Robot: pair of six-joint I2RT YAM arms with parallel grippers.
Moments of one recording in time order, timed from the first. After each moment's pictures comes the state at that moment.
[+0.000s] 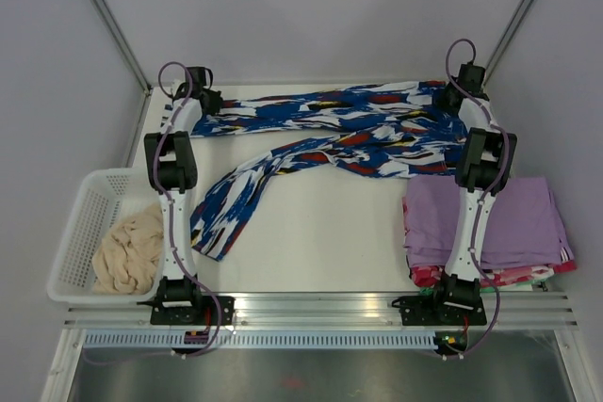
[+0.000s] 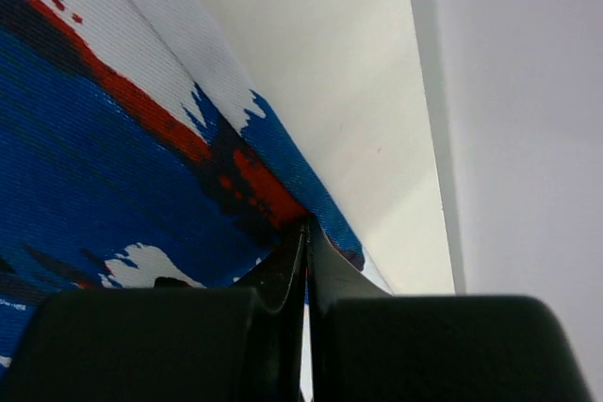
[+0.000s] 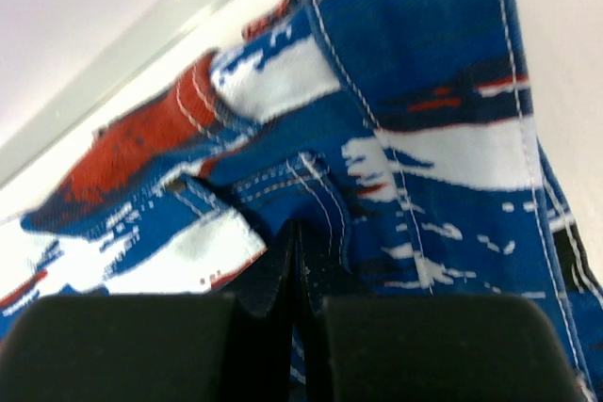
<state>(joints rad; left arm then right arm) 0.04 2.60 2.23 -0.42 -0.07 -1.18 -0.22 2.56 2.13 -0.27 -0.06 0.45</state>
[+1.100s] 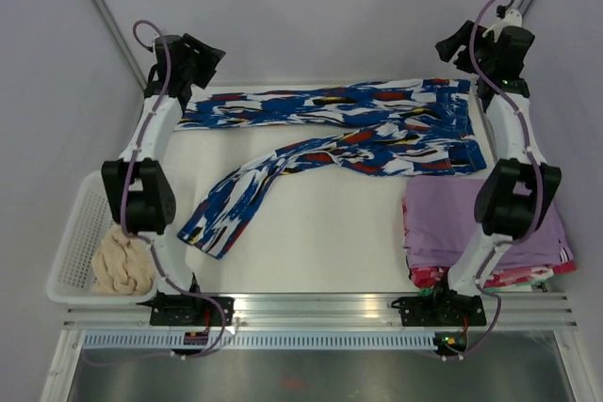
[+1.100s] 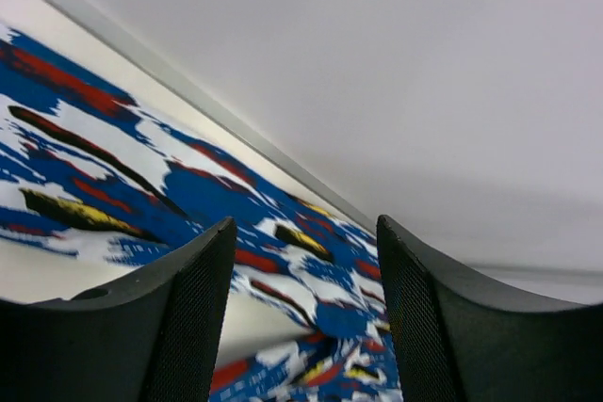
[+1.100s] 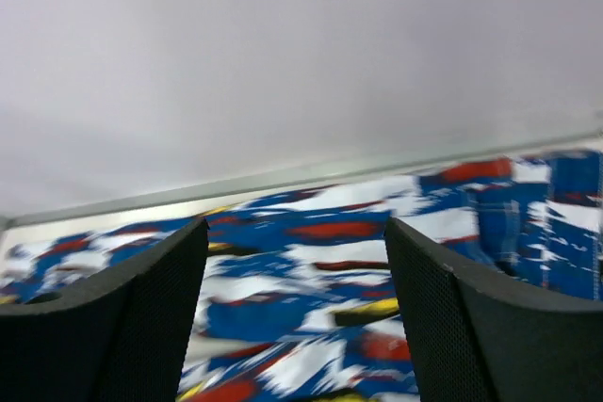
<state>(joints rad) 0.00 2.00 1.81 -0.18 0.11 -0.98 -0.23 1.97 1.82 -0.08 -0.35 0.38</state>
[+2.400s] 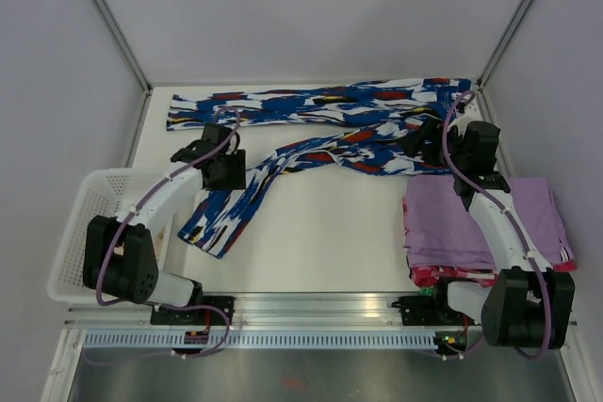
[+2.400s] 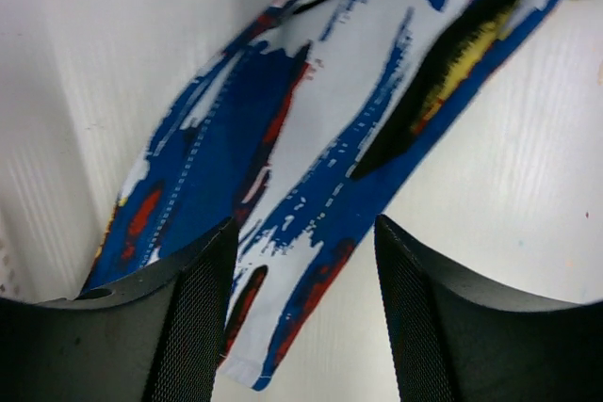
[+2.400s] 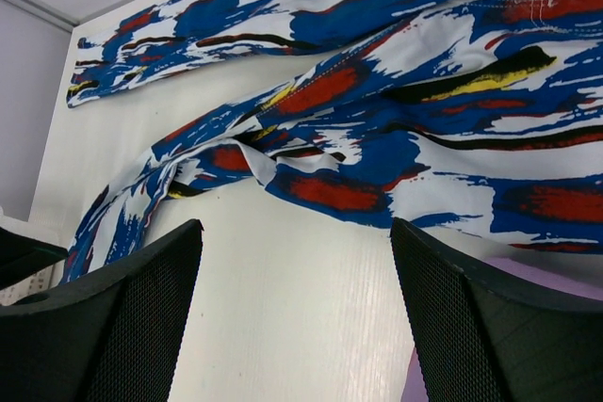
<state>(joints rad) -0.25 1.43 1.01 -0.63 -0.08 -0.27 -0.07 1.16 0.80 -0.05 -0.44 0.43</state>
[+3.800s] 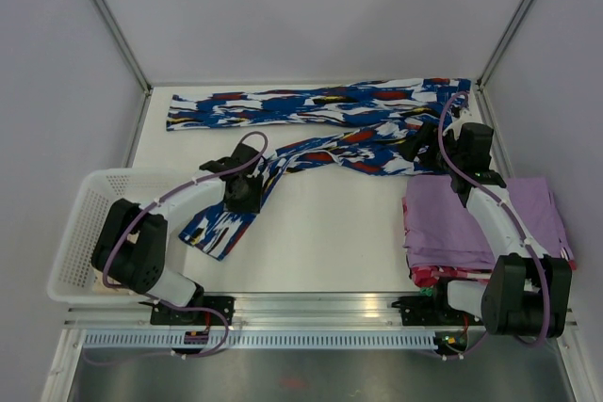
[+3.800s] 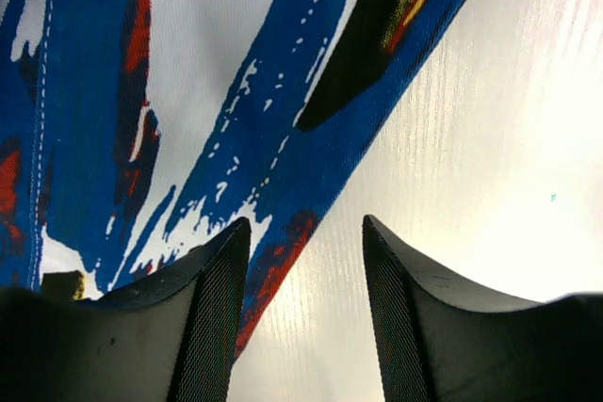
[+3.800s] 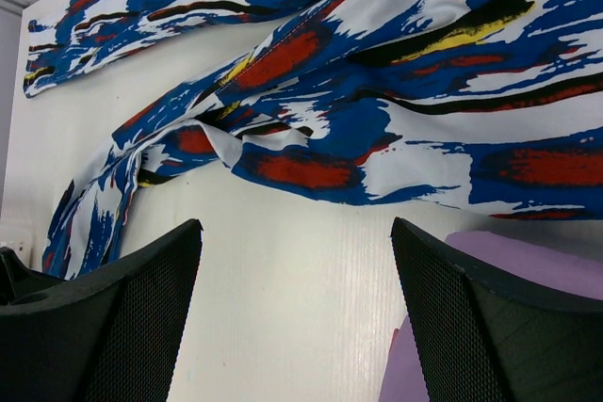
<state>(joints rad) -0.47 1.51 0.91 -0.63 -0.13 -0.37 -0.07 1.22 0.79 -0.08 -0.40 0.43</state>
